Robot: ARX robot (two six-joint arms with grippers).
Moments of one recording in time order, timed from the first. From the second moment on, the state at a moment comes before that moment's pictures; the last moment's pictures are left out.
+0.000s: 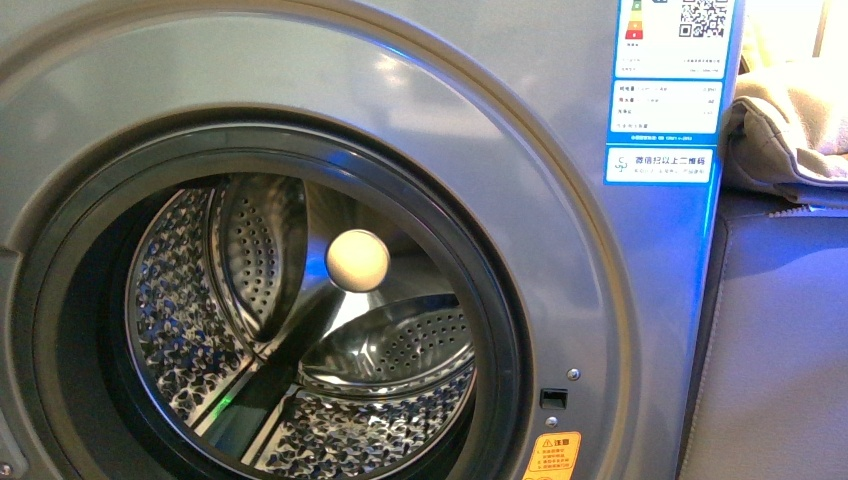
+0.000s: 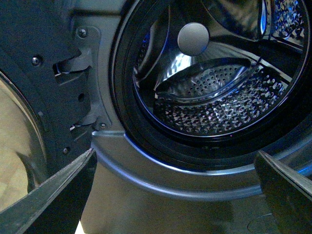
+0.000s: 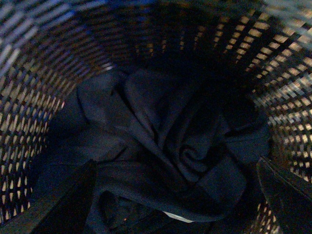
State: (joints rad) left arm 0.00 0.00 0.01 0.00 0.00 0.00; right arm -0.91 2.29 0.88 0.27 -0.50 -0.54
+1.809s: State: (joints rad) left arm 0.00 0.00 0.01 0.00 0.00 0.00; right arm -0.85 2.91 1.22 0.43 -0.44 -0.56
